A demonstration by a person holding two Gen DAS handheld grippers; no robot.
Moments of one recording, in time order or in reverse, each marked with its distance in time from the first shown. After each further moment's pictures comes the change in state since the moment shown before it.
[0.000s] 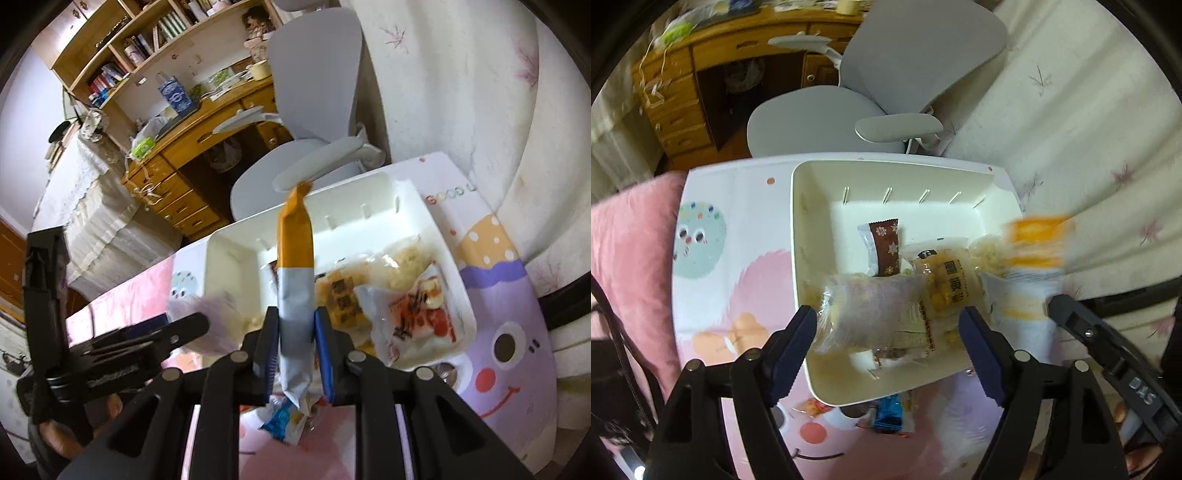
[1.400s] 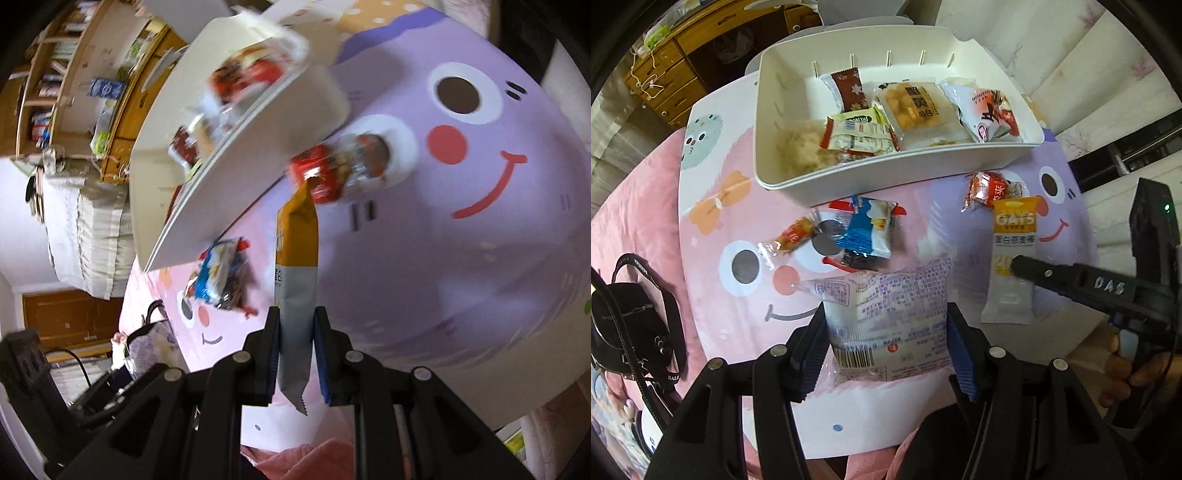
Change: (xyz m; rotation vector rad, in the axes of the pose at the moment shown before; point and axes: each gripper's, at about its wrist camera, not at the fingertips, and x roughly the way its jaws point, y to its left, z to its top) left arm 0.000 -0.078 -0.155 0.147 0.240 0.185; right arm 0.024 -0.137 -0.152 0.370 0.386 0.178
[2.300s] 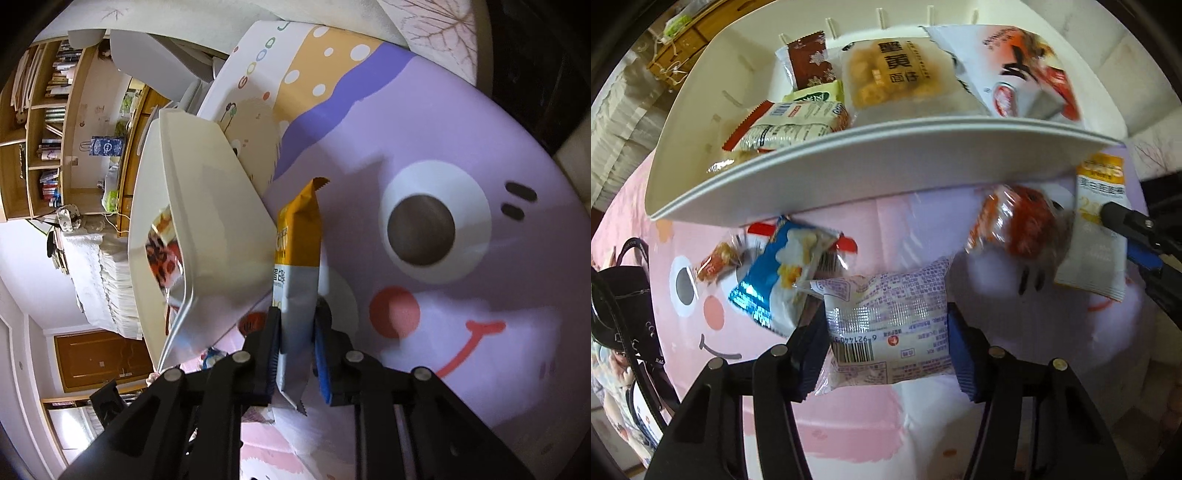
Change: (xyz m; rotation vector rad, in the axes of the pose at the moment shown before) left arm 0.124 -0.102 0.053 -0.112 0.034 0.200; right arm -0.001 -0.081 0.114 0.127 -0.081 0.137
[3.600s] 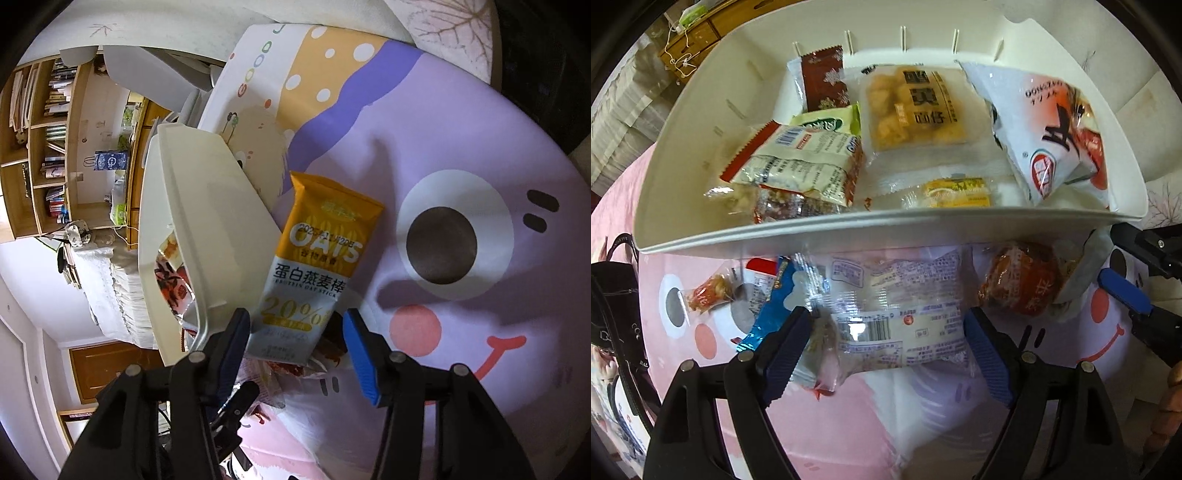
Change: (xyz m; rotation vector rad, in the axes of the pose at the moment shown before) left arm 0.010 0.073 0.015 -0.082 -0.060 -0.031; right arm 0.010 0.004 0.017 0.061 -0.007 0.057
